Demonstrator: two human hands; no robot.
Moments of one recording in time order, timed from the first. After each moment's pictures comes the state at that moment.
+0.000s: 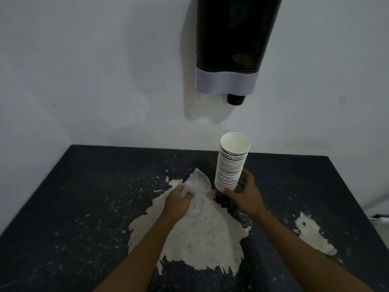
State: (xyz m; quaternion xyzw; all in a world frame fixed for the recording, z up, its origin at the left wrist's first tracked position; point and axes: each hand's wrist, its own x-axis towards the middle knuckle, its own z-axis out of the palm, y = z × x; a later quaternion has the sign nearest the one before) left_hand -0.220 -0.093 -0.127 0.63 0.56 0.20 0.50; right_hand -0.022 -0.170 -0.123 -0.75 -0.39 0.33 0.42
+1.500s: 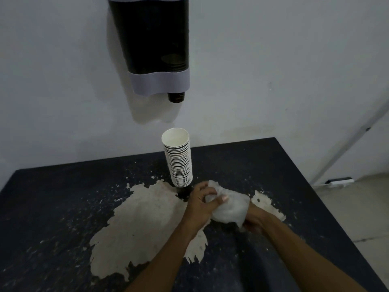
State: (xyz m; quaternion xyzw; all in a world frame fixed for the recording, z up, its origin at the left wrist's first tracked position) left_hand -0.095 -0.201 -0.111 0.65 0.37 0.22 0.63; right_hand 0.042 -0.282 -0.176 -0.85 -0.02 0.43 0.30
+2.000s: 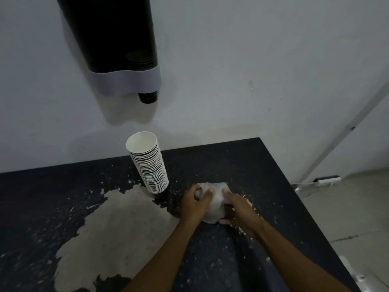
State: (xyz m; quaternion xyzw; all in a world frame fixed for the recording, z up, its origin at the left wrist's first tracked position) left_hand -0.014 -0.206 -0.151 0.63 0.49 0.20 0.57; right_hand 0.098 -0.307 -0.139 -0.66 -0.11 0.53 0.52
